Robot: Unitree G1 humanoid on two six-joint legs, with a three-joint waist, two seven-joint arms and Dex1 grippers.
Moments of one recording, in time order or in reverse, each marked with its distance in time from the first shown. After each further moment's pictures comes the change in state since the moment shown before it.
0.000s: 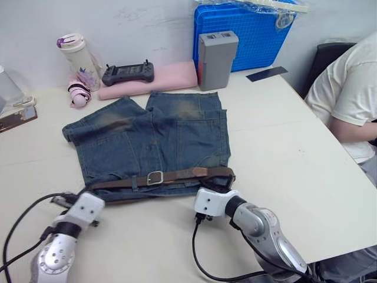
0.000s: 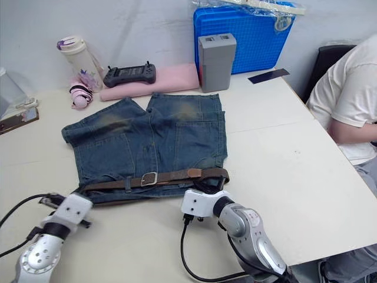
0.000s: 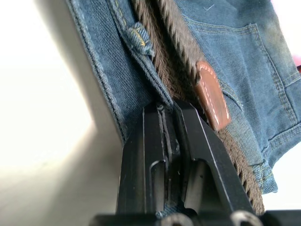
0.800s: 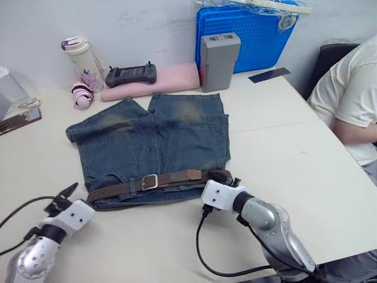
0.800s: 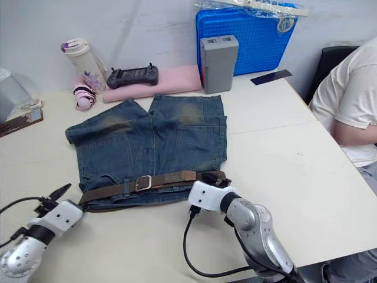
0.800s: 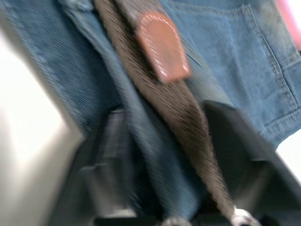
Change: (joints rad) left arm 0.059 0.303 0.019 0.115 -0.111 -0.209 -0.167; right arm -0.055 -0.048 -0.120 -0.108 0.107 0.176 0.176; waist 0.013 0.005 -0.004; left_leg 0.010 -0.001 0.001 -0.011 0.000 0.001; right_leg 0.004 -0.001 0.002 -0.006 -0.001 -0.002
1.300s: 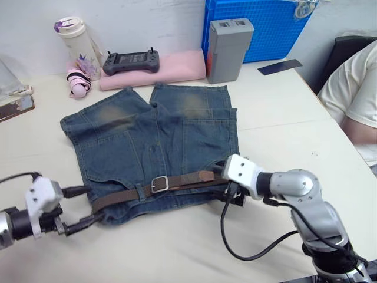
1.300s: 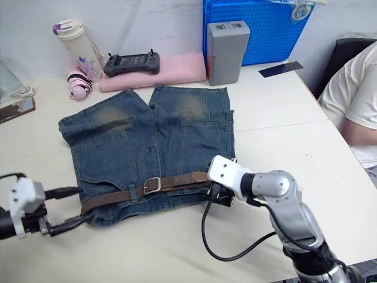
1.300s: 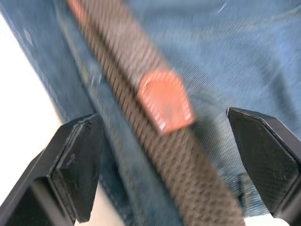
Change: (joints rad) left arm -0.046 0.226 0.247 -0.129 -0.830 0.545 -0.741; right arm -0.228 -0.131 -0.277 -0.039 0.535 0.283 0.355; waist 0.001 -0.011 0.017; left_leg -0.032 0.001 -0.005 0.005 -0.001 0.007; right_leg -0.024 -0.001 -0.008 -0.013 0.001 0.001
